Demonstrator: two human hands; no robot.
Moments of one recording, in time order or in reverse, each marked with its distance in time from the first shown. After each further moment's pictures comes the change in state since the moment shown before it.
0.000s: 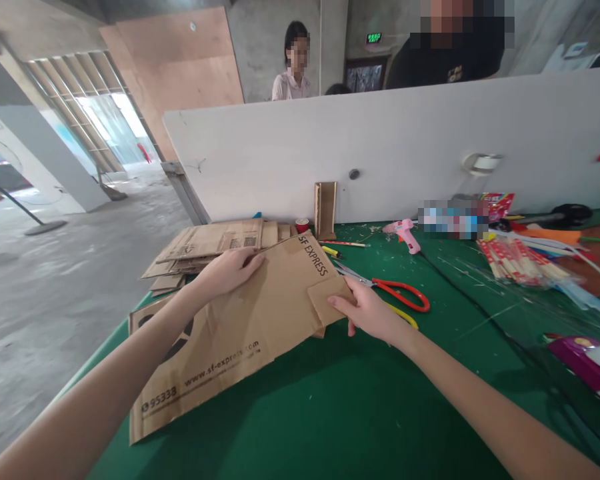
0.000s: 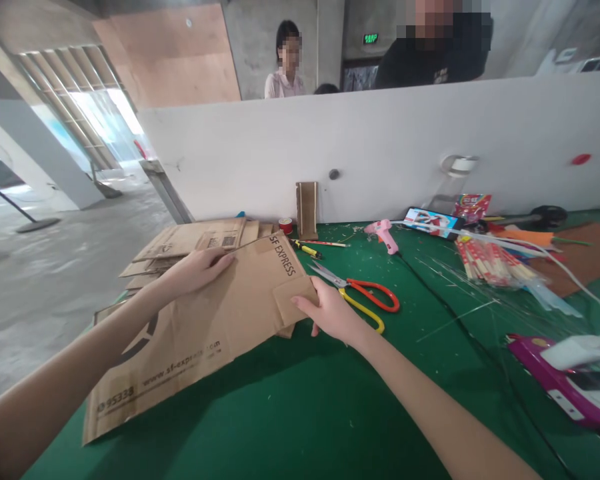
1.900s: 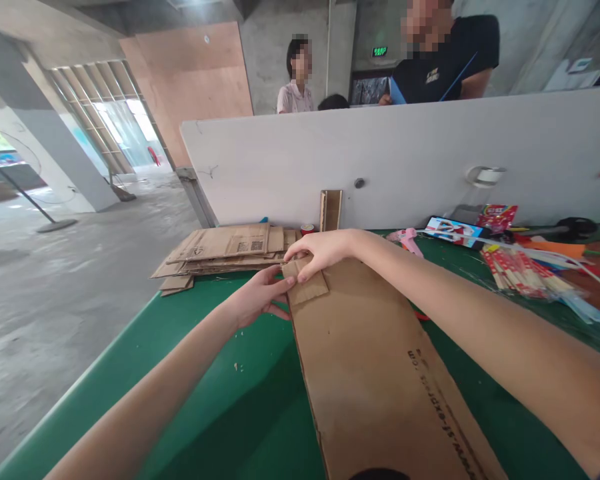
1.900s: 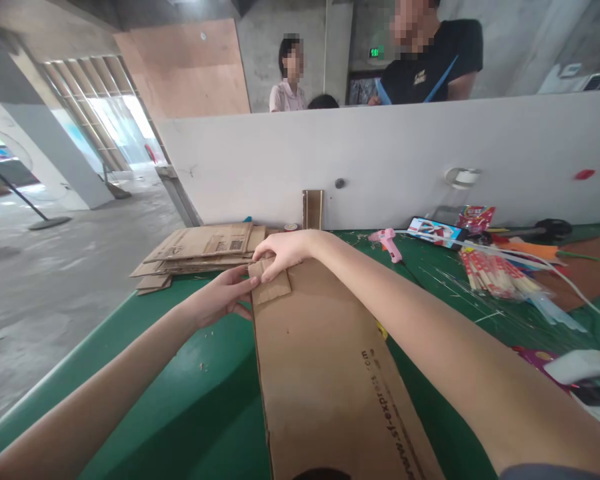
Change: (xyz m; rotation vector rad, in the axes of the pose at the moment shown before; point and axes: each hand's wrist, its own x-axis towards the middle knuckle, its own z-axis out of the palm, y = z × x) left_hand -0.030 0.056 0.018 -1.405 -0.278 -0.193; right_hand 0.111 -0.124 -0.014 -0.927 -0.608 -0.331
